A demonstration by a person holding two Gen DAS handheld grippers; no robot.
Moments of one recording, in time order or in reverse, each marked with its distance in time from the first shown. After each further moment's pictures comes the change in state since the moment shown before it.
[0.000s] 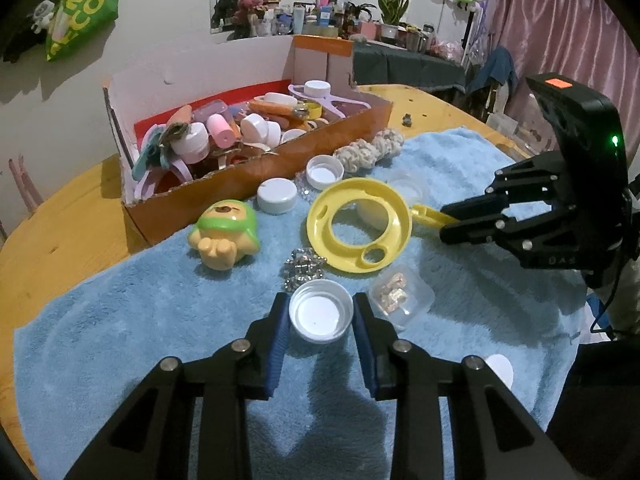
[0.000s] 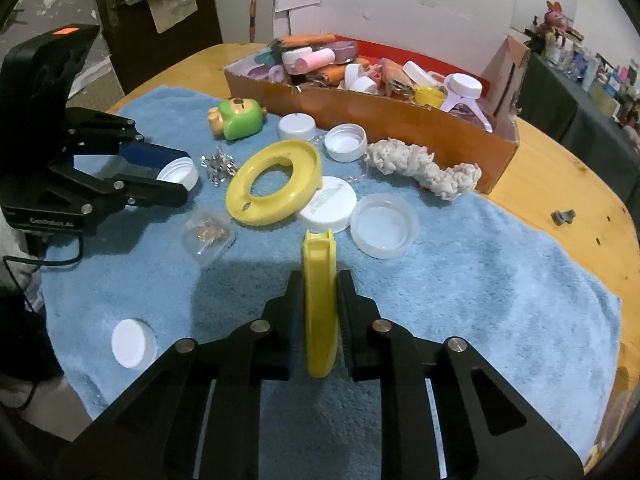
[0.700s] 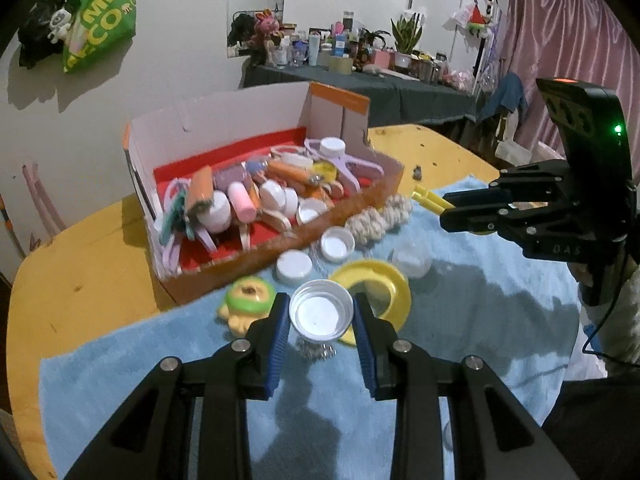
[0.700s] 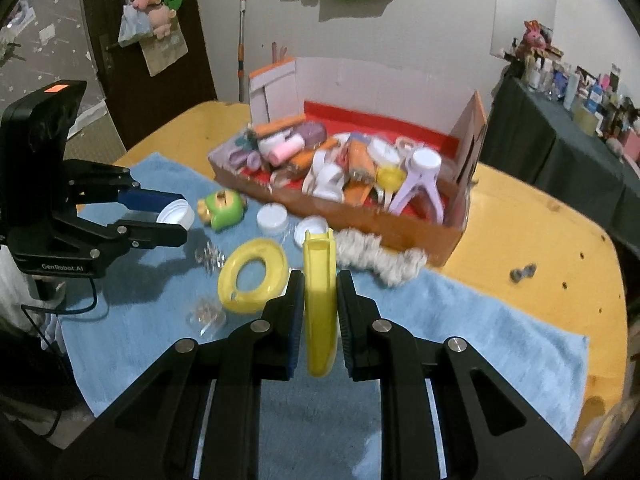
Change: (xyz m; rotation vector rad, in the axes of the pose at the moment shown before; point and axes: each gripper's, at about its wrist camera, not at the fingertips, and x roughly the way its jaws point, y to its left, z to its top) left arm -0.025 0.005 0.047 -0.040 -0.086 0.036; right arm -0.042 -0.024 0.053 0.024 -0.123 -0.015
